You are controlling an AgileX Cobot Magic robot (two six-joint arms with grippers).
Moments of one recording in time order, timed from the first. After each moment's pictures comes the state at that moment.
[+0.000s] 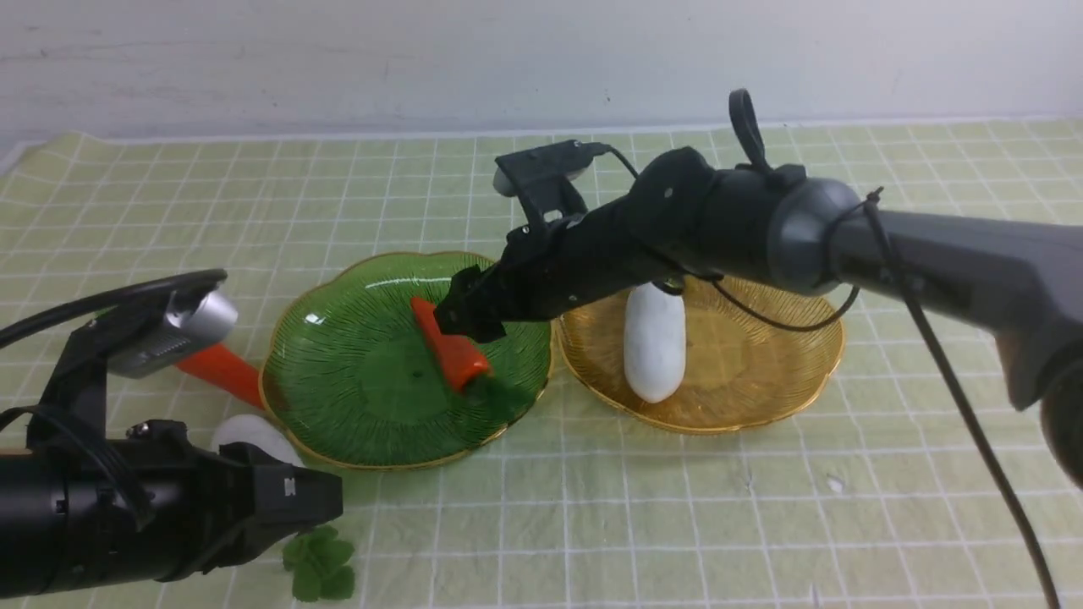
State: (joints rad) right arm 0.55 2.20 -1.76 0.84 0.63 -0.74; left arm -0.02 1.02 -0.56 -0.95 0.79 0.57
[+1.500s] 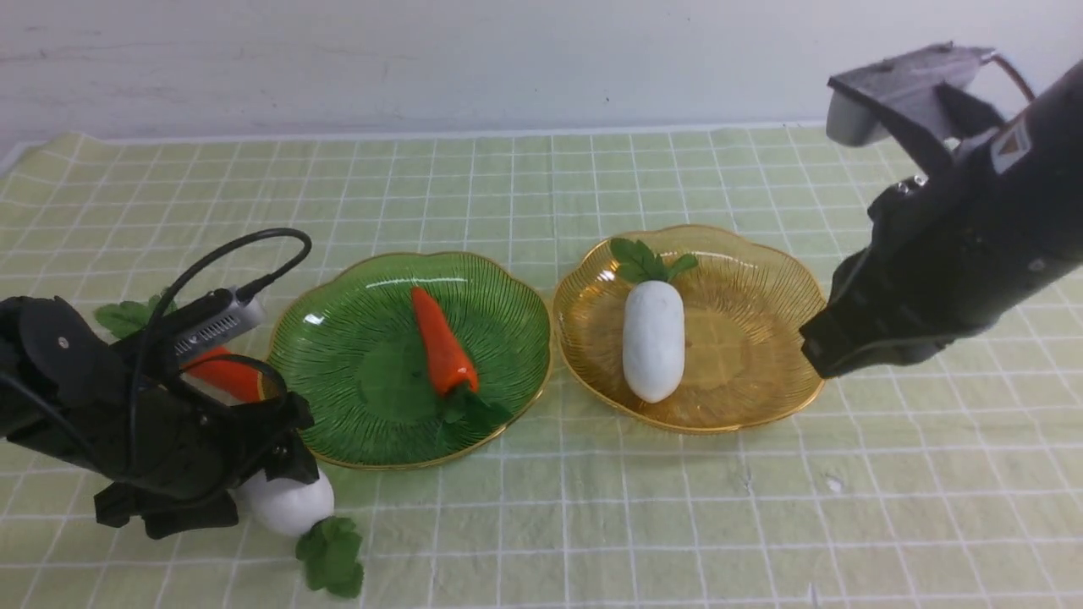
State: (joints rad) right arm 0.43 1.42 -1.33 0.22 1.26 -0.22; left arm -0.02 1.59 -0.78 -0.41 0.54 -0.09
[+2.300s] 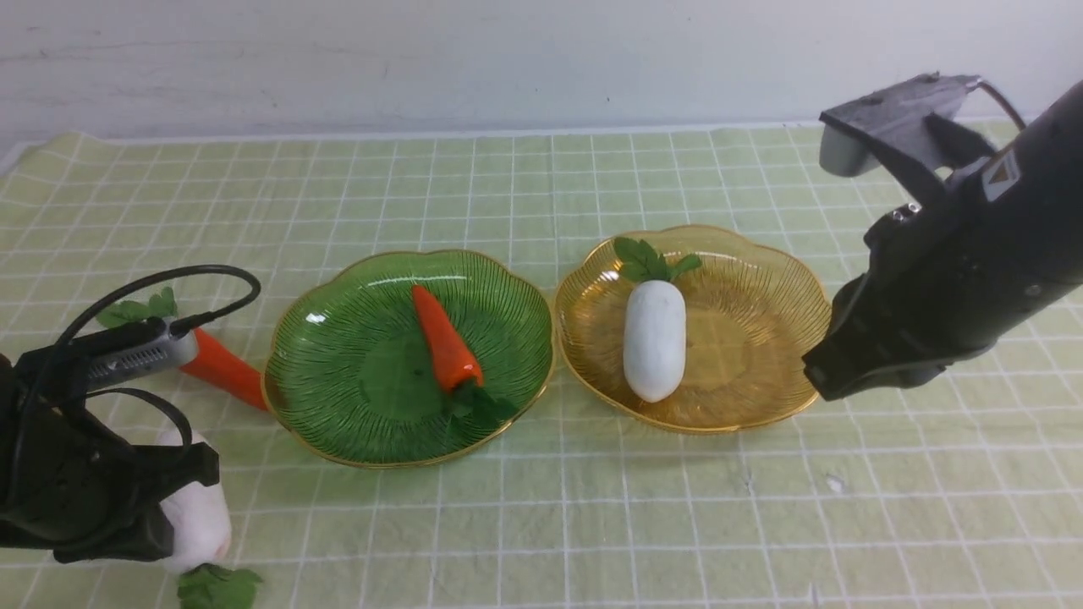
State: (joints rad) right arm 0.43 1.42 -1.31 0.22 1.25 -0.25; left arm 0.10 1.43 -0.77 -0.18 0.79 -0.07
